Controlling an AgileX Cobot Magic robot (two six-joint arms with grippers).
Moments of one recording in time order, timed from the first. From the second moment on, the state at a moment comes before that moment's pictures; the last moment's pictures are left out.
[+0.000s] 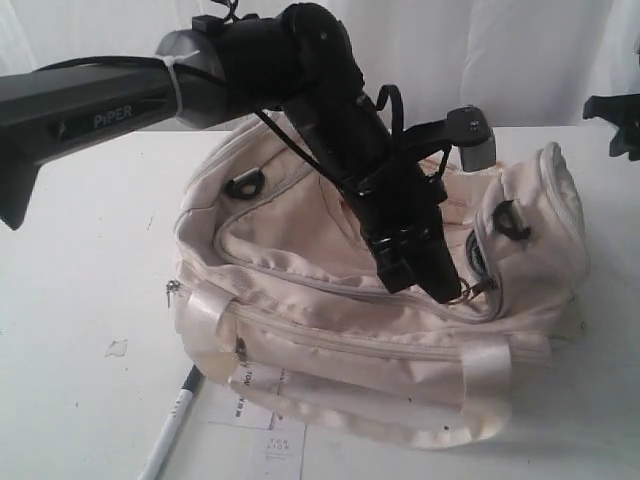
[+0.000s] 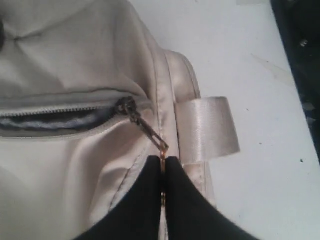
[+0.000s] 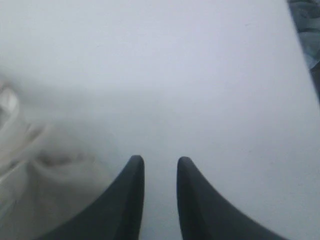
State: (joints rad) left arm -0.64 2.15 -1.99 -0.69 1.30 1.10; right arm -0.25 2.05 -1.65 0.25 0.66 -0.17
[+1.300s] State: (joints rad) left arm -0.61 2.15 -1.99 -0.90 1.25 1.20; right arm -0.08 2.00 -1.60 0.42 1.11 -0.31
